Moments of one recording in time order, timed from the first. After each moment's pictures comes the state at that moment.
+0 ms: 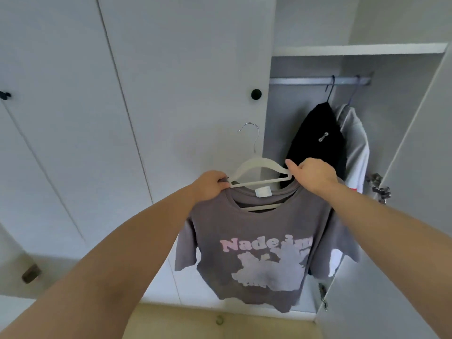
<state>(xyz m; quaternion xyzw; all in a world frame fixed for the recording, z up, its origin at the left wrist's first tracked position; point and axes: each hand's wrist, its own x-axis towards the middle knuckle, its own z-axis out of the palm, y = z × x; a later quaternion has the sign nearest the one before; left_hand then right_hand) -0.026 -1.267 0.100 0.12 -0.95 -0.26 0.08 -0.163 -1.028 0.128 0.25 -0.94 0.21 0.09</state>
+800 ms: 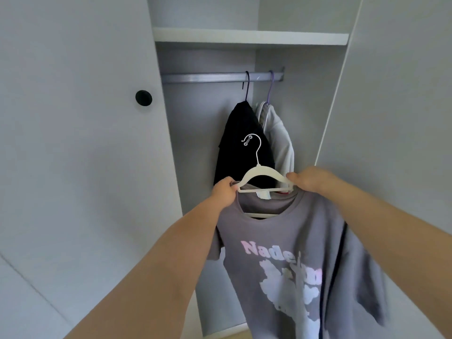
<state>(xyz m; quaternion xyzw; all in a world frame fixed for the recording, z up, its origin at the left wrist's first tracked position) -0.292 -1.118 0.030 0.08 -0.90 -0.43 0.04 -0.279 -0.897 0.129 0.00 -0.98 0.16 -0.08</state>
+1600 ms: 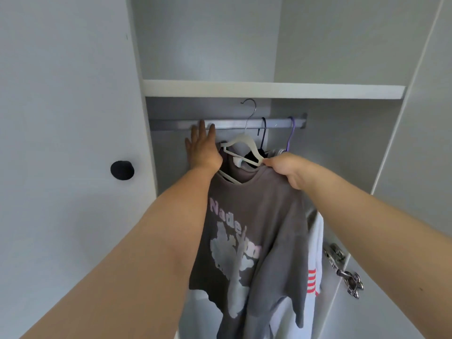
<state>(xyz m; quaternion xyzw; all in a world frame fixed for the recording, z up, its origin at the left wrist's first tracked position) -0.461 -1.216 0.199 0.15 -0.92 -0.12 0.33 -0.435 -1.018 0.223 0.06 -0.86 0.50 -0.06</state>
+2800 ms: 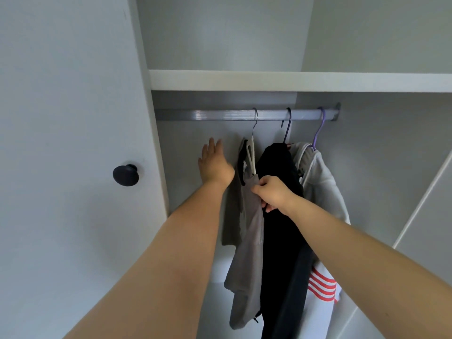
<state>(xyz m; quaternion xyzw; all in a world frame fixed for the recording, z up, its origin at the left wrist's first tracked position) -0.469 -1.228 0.153 0.20 -0.91 -0.21 0.29 -0.463 -1.068 0.150 0.16 -0.88 0.43 -0.11</state>
